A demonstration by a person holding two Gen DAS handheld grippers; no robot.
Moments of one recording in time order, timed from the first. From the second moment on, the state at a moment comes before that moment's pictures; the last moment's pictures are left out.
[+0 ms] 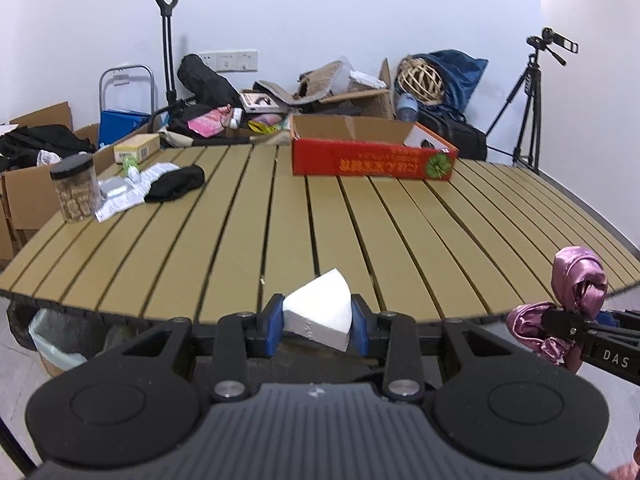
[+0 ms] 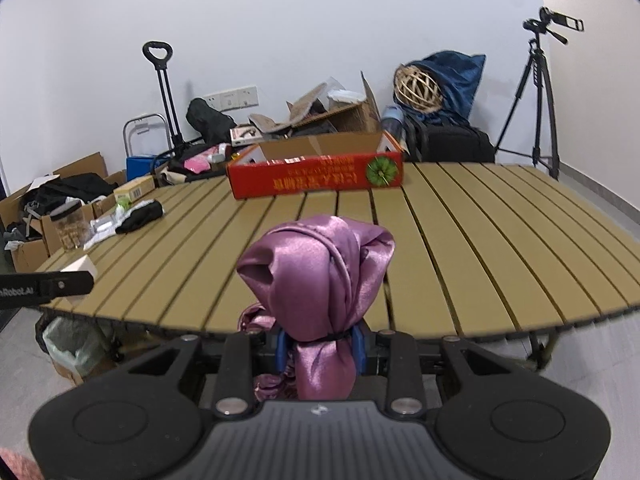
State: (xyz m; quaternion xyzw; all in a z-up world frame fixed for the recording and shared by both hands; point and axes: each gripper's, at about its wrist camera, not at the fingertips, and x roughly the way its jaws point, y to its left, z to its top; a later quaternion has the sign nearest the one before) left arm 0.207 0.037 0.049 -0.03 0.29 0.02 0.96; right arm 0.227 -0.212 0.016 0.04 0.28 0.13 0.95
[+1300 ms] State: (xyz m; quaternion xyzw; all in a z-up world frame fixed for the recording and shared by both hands) left arm 0.215 0.031 -0.115 -0.02 0.44 0.02 0.90; right arm 0.208 -0.251 -0.155 0.04 0.45 0.07 0.89
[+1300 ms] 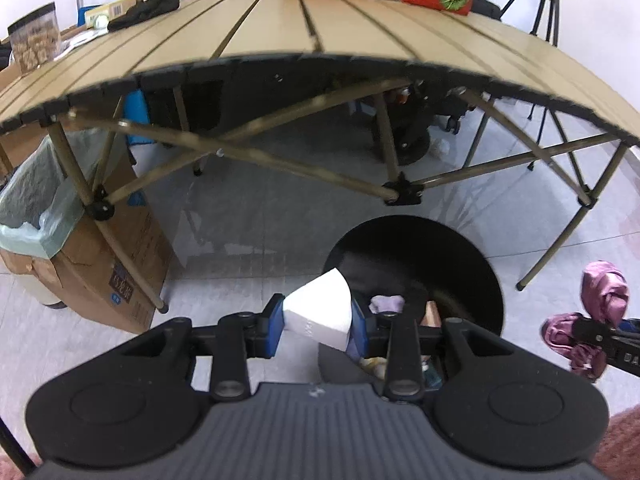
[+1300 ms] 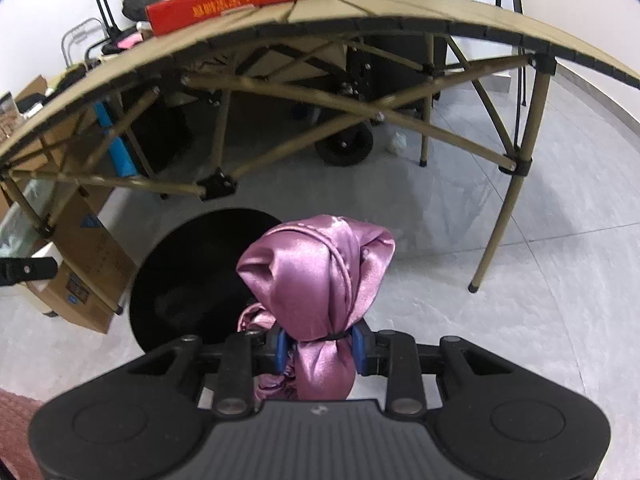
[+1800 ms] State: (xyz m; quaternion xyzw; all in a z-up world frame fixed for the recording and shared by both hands) left arm 0.230 0.046 -0.148 -0.02 0.47 0.05 0.88; right arm 0.218 -0.249 -0.189 0.01 0.51 0.04 0.86
